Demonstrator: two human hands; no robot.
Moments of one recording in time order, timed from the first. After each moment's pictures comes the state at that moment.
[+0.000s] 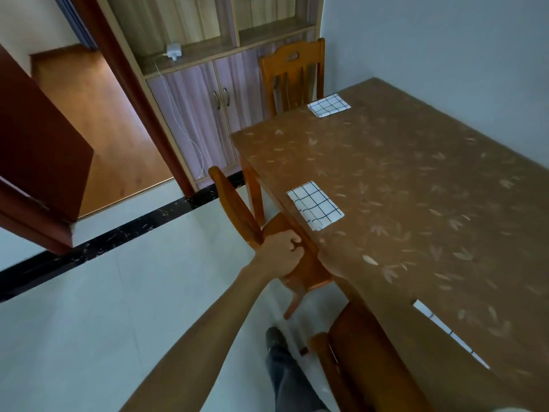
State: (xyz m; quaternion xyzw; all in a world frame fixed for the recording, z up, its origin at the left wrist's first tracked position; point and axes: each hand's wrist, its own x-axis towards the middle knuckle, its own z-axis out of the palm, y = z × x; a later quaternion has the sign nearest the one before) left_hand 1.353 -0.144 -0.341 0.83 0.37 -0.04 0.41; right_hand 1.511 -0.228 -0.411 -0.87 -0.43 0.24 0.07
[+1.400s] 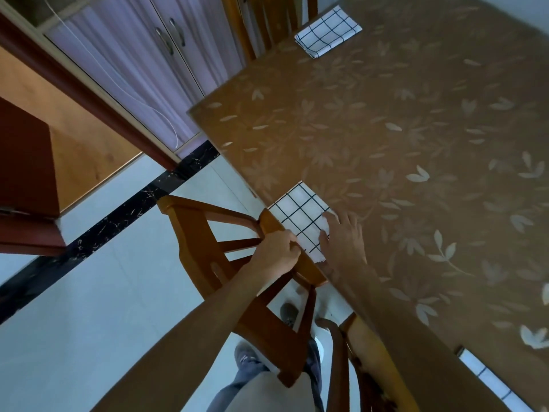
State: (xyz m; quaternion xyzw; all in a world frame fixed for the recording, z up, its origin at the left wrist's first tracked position) left_hand 1.490 -0.003 -0.437 0.82 0.37 -0.20 0.39; right_hand 1.607 -0.114 -0.496 -0.90 -0.37 0.15 0.16
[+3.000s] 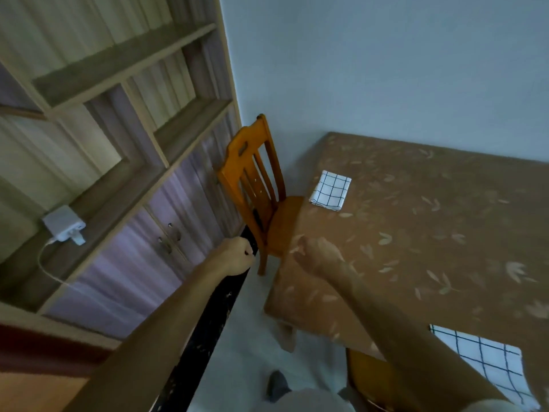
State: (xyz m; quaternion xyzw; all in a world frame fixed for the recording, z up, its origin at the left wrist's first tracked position) left_hand 1.612 0.570 -0.315 0.94 0.14 -0.21 0.23; right_hand 1.681 0.365 -0.360 -0.96 -0.16 0.17 0.15
